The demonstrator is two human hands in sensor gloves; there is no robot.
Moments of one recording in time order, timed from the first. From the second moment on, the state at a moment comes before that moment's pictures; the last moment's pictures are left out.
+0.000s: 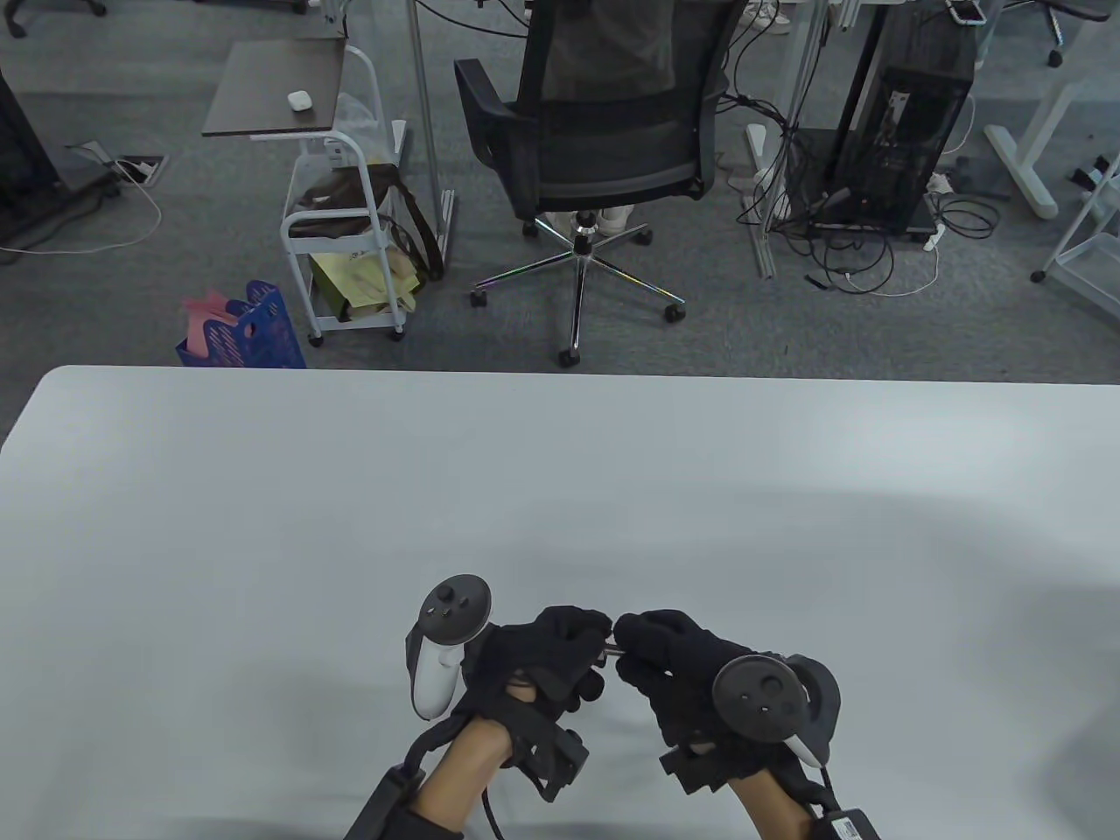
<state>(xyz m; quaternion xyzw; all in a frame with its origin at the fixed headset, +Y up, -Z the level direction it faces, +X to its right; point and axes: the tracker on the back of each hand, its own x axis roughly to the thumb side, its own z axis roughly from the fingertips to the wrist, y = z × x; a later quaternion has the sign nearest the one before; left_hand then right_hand) -0.091 -0.719 -0.326 -0.19 -0.09 0.65 0.73 0.138 -0.678 -0.287 0.19 -0.19 0.91 0.33</state>
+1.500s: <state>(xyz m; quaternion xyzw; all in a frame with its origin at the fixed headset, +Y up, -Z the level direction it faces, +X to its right) -0.094 -0.716 -0.322 -0.21 -0.08 0.62 0.75 0.142 -0.686 -0.294 0.18 -0.11 0.87 0.44</state>
